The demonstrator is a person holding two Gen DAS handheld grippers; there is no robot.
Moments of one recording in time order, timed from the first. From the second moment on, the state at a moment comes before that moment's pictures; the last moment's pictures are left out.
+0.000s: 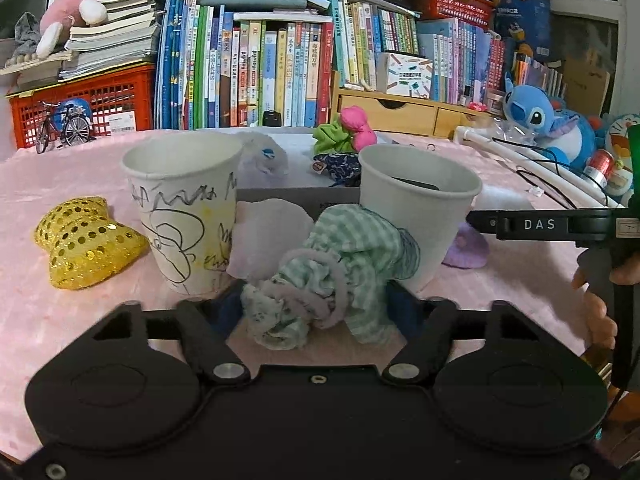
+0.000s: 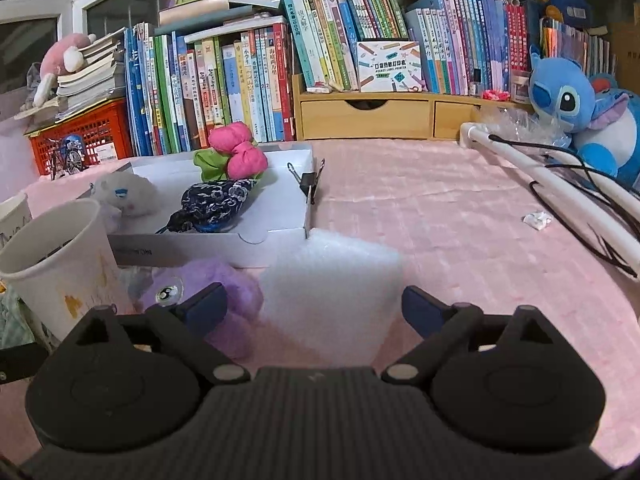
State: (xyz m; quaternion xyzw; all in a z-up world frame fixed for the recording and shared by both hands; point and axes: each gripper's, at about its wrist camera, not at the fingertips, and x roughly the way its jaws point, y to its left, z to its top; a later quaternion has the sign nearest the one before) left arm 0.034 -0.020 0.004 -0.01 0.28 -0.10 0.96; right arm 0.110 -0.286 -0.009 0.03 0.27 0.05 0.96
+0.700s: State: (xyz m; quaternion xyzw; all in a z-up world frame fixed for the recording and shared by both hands) left arm 0.031 -0.012 0.019 -0.02 0.28 -0.11 0.95; right arm 0.100 -0.275 0.006 -0.01 0.24 0.06 0.97
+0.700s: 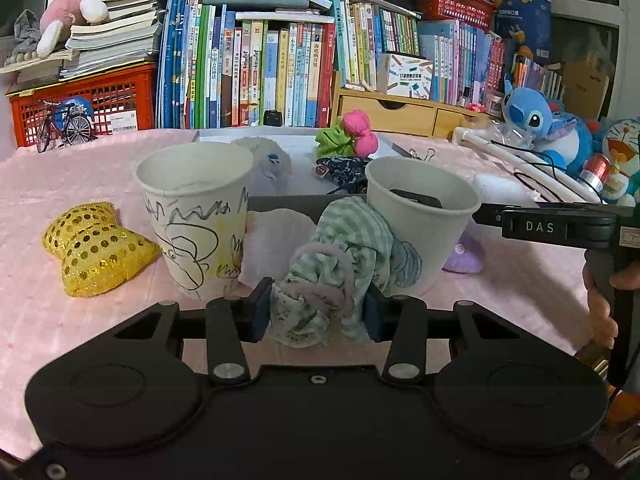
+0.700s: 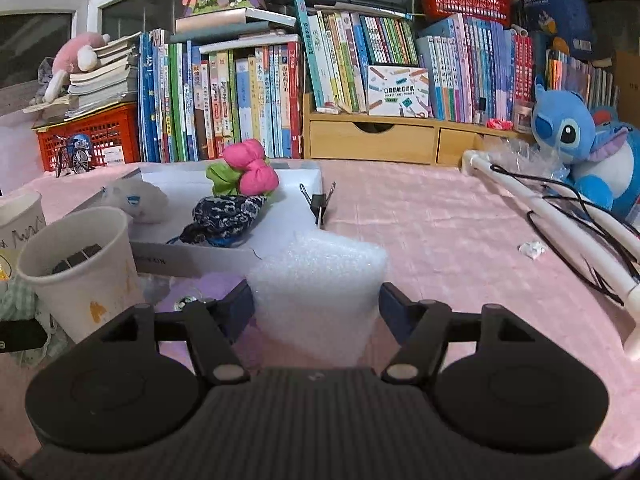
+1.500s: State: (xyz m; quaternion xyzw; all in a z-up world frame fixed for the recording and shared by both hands) left arm 0.031 0.015 0.109 -0.02 0.23 -0.15 0.96; right arm 0.108 -0.267 0.060 -0.01 0.19 0.09 0.98
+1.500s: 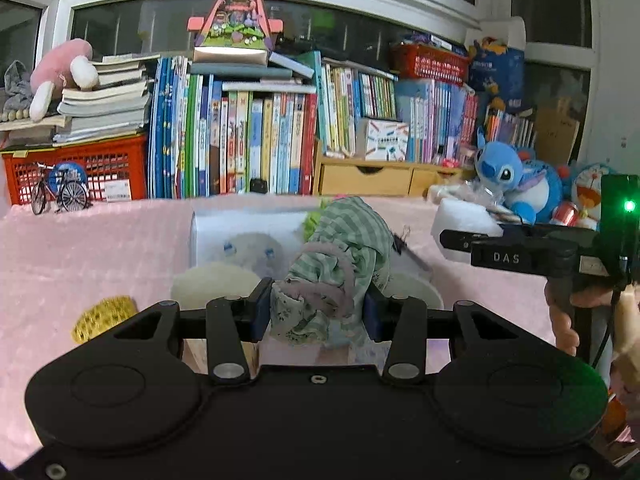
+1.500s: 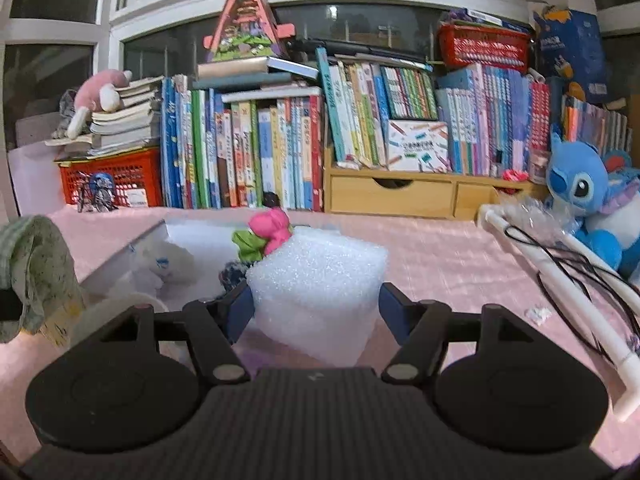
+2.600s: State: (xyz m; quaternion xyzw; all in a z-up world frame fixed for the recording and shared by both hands) left arm 0.292 0.033 0.116 -0.05 0.43 -0.09 0.90; right arm 0.227 -0.249 0.050 0.02 0.35 0.17 0.92
